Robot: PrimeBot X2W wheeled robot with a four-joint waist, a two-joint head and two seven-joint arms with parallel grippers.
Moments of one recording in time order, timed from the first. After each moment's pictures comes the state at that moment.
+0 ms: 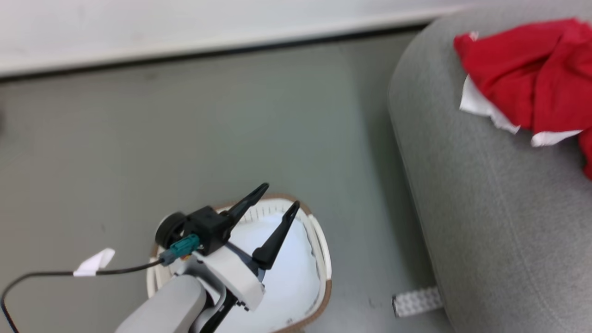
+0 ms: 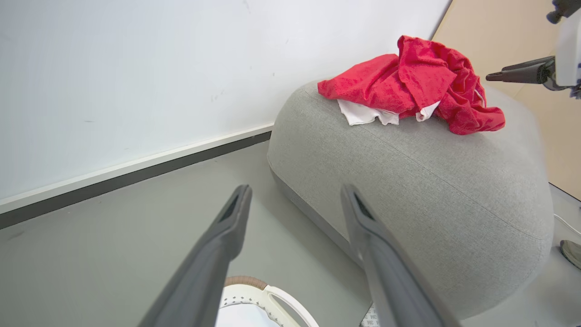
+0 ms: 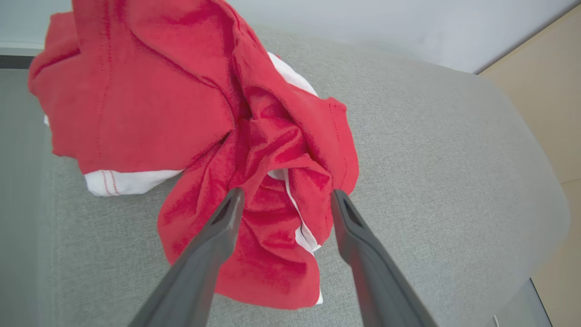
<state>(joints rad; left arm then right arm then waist) -0.55 0.36 -0.77 0.27 -0.53 -0.06 -0.25 -0.77 -0.50 -0.02 0.77 0.20 0.13 0.33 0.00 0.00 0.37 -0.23</state>
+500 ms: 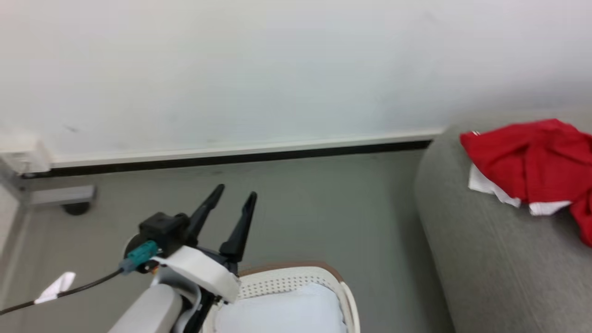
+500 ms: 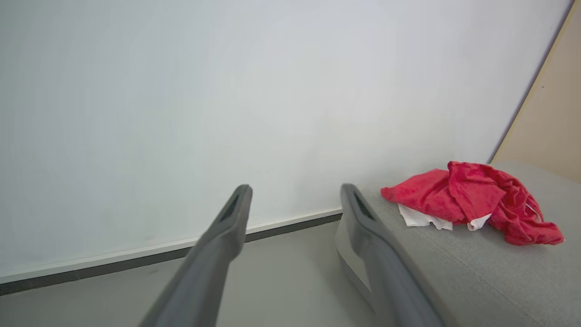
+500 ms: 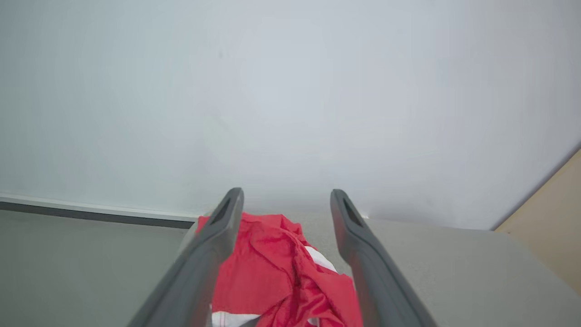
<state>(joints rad) -0.43 0.30 -0.55 0.30 -0.56 0.01 -0.26 -0.56 -0.63 0.09 0.41 0.42 0.13 0.20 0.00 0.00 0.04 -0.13</state>
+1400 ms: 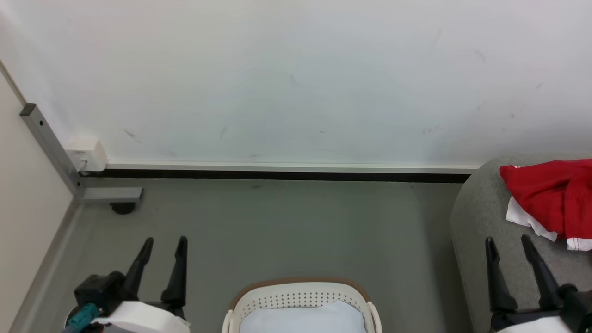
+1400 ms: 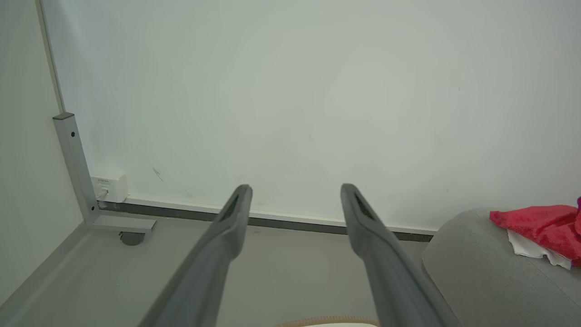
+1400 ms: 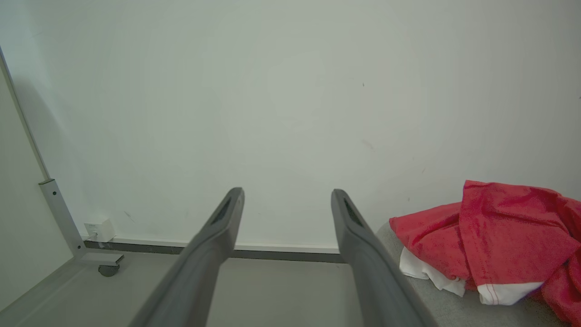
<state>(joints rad) -0.14 0.22 -0.17 0.27 -0.42 -0.06 -0.26 -0.07 -0.10 0.02 0.18 0.27 0.13 -0.25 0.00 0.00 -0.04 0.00</state>
